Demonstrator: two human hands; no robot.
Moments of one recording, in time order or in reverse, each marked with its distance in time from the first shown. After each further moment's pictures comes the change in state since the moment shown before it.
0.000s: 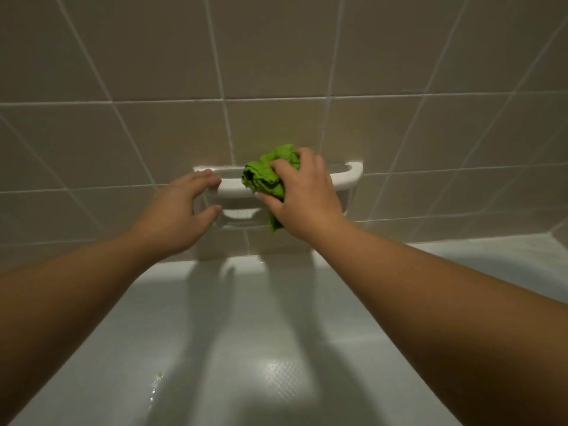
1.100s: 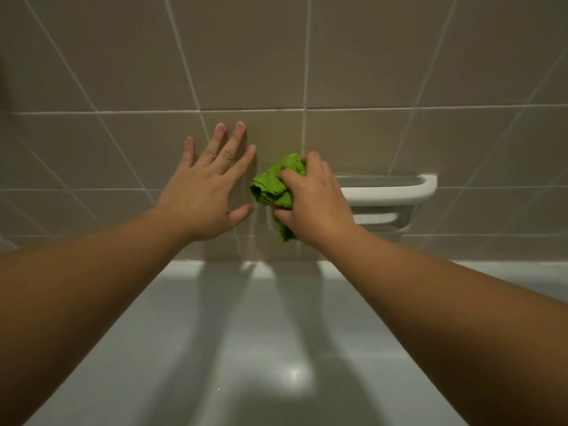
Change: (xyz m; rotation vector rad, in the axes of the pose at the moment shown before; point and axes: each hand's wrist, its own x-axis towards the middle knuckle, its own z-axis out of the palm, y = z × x) left_hand 0.020 -0.056 -0.053 0.729 -0.035 0.206; right_hand 0.029 -0.075 0.043 0.074 -0.046 -0.148
